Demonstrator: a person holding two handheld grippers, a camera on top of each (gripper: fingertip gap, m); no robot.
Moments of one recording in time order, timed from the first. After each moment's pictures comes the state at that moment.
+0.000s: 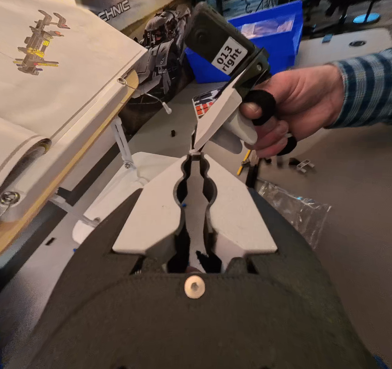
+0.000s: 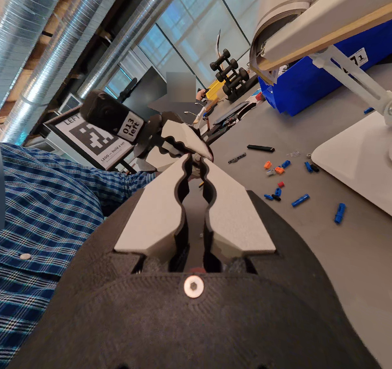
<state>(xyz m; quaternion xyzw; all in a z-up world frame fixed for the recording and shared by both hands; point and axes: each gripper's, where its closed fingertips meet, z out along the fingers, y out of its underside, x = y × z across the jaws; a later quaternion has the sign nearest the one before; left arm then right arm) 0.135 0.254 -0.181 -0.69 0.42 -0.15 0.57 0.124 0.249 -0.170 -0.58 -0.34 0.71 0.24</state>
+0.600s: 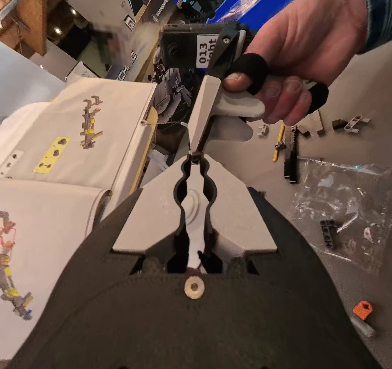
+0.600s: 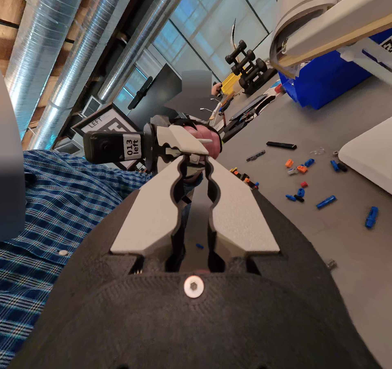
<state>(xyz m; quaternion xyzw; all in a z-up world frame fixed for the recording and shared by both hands) 0.140 0.248 -0.160 -0.59 0.54 0.04 0.61 0.128 0.239 -0.152 -0.57 -0.33 0.73 0.19</state>
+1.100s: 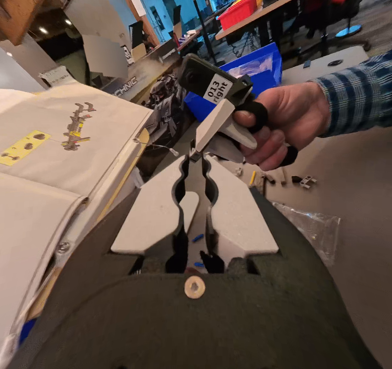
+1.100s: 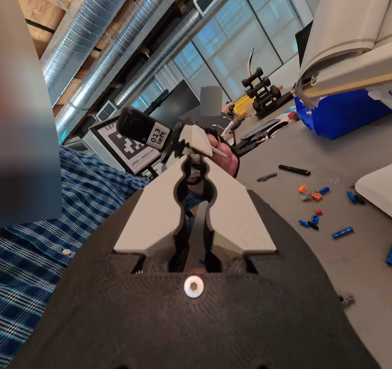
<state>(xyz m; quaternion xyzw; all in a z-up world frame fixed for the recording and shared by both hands) 0.149 0.238 -0.133 -0.60 0.47 -0.13 0.64 0.135 0.229 -0.124 -0.51 -0.34 0.75 0.24</state>
